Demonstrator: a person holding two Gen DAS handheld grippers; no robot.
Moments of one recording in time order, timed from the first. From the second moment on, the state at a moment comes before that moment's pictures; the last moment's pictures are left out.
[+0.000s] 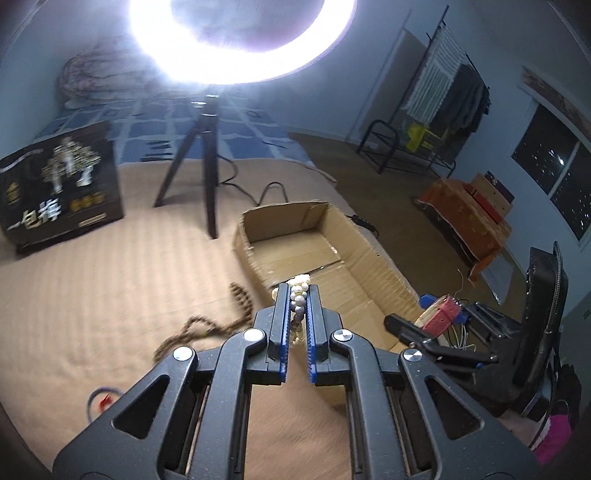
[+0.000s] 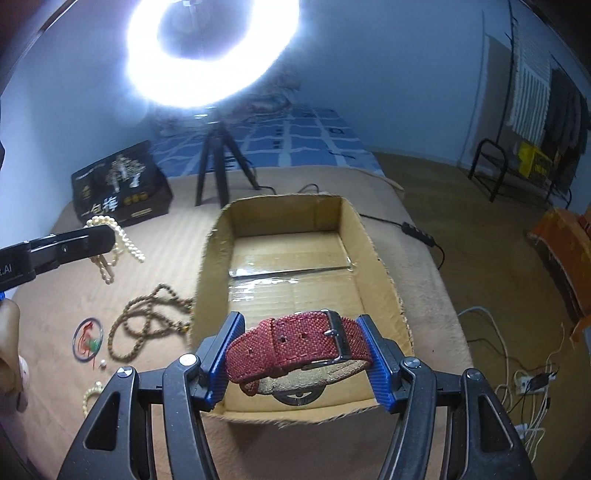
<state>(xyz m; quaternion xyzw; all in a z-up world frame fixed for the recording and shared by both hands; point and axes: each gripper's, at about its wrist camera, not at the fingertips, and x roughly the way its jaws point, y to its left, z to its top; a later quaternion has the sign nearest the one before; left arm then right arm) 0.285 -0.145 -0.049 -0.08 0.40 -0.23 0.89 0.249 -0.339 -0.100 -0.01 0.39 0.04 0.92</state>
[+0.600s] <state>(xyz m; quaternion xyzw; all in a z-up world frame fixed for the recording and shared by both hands) 0.326 -0.202 -0.093 -0.06 0.44 -0.23 0.87 0.275 -0.362 -0.130 0.01 0.43 0.01 0.90</state>
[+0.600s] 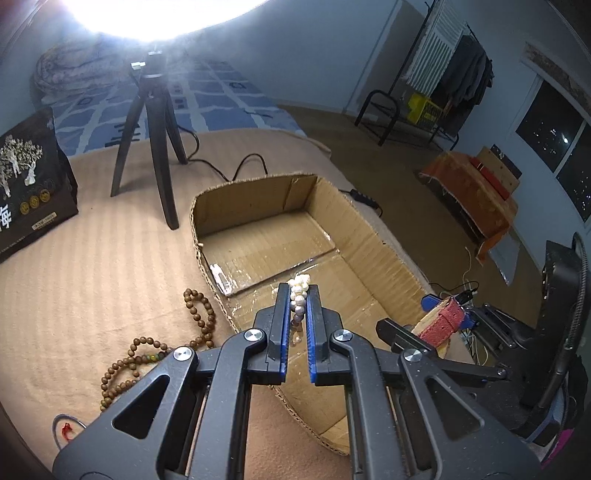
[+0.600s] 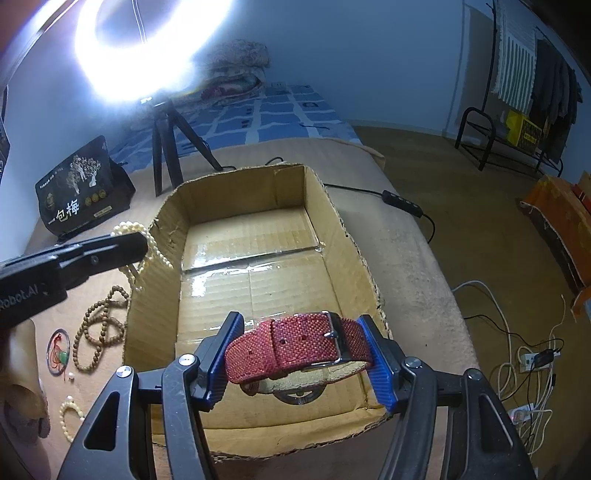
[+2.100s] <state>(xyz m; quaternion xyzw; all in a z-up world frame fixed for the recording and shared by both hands) 0.242 -0.039 -0.022 -0.06 0.37 -0.14 0.92 0.239 -0.279 -0.074 0.03 0.38 0.09 0.92</state>
